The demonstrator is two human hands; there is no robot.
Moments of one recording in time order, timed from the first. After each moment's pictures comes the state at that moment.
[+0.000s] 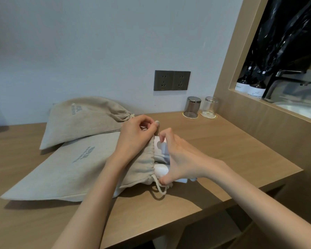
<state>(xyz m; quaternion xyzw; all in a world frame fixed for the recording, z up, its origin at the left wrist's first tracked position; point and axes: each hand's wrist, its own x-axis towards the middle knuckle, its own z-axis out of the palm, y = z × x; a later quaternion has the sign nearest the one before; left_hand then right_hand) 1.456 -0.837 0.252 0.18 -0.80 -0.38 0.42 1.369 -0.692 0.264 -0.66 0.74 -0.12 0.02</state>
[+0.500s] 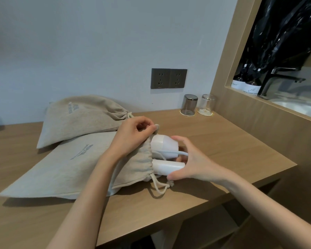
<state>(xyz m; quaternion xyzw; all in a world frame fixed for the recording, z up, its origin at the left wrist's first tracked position) 1.462 -0.844 0.248 0.13 -0.83 -0.41 0.35 1.352 -0.661 0.237 -0.50 0.76 -0.34 0.24</state>
